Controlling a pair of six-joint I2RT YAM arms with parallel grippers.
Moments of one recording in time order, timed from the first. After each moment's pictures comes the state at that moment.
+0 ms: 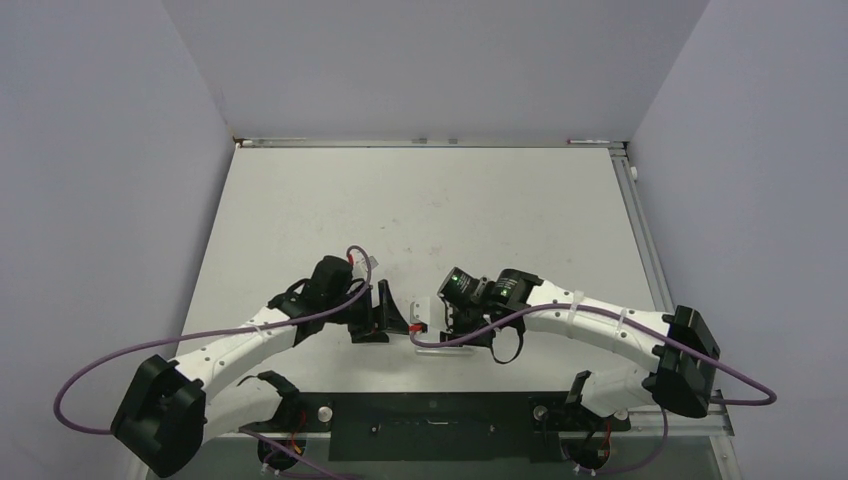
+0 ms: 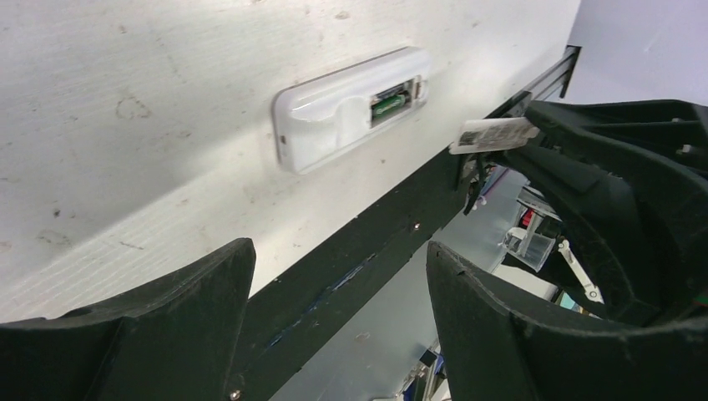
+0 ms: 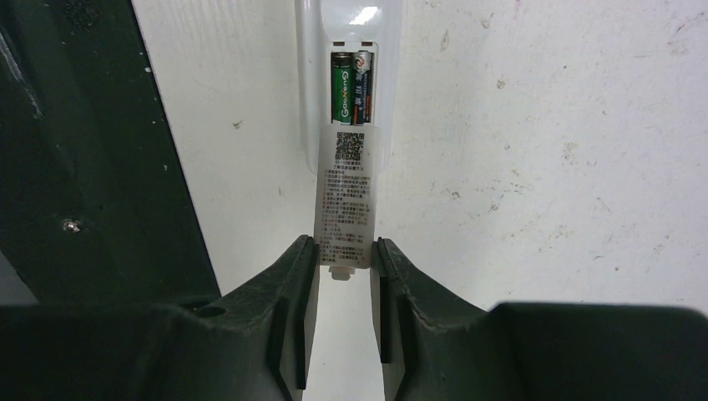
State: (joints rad) left arm -0.59 1.07 0.52 -0.28 0.54 -0.87; right arm 1.07 1.34 1.03 -0.94 -0.06 -0.50
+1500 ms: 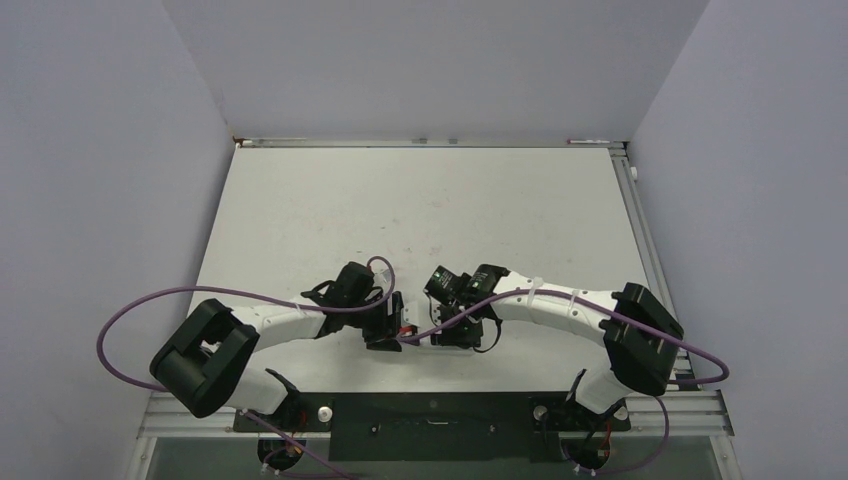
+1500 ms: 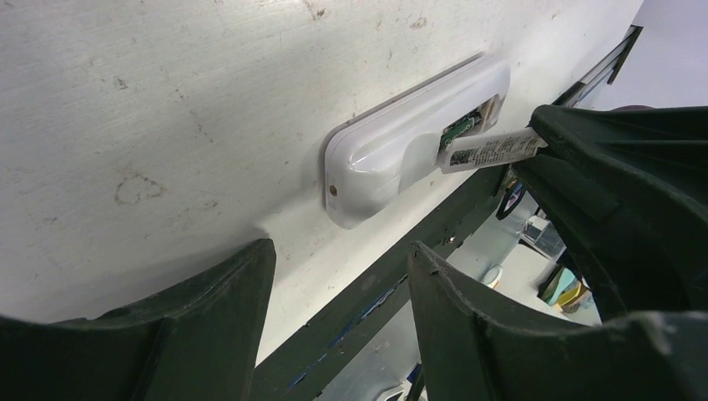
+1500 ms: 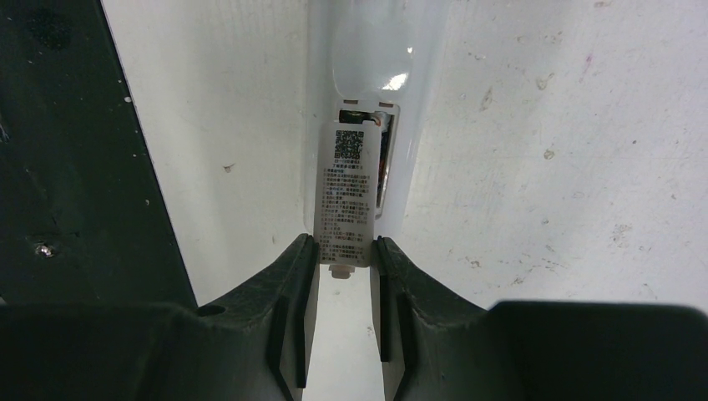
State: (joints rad) left arm -0.65 1.40 0.48 -0.04 0.56 -0.88; right arm 1.02 1.54 1.03 -0.86 -0.16 -0.59
